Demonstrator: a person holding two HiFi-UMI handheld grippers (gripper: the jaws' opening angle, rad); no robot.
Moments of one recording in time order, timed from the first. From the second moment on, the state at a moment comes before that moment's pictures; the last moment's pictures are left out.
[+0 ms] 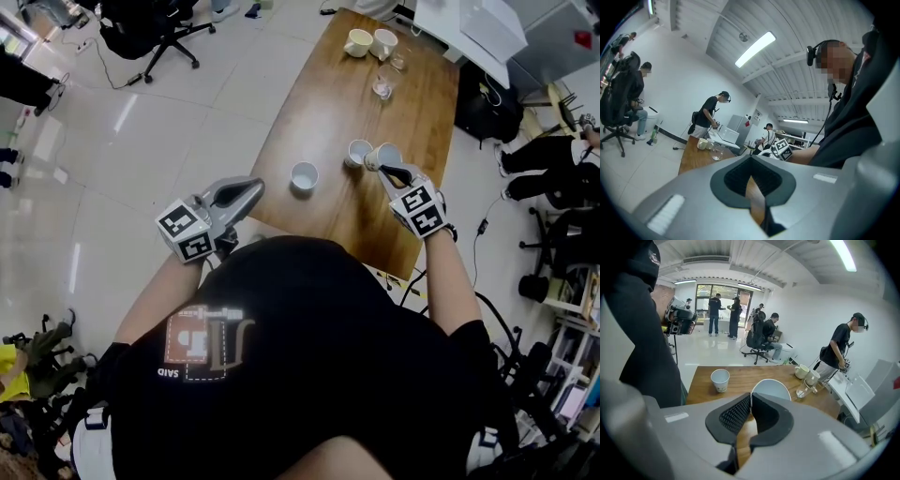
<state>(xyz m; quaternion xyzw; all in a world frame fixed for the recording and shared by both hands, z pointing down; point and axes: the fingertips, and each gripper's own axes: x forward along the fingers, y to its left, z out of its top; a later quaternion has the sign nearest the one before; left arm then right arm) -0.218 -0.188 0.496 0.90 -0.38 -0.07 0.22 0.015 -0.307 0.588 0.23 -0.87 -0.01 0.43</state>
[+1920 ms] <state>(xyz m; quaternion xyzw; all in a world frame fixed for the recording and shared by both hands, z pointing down) -0.143 -0.235 0.520 0.92 -0.32 -0.02 0.22 0.129 -0.231 0.580 0.42 -0.87 0.25 0.08</state>
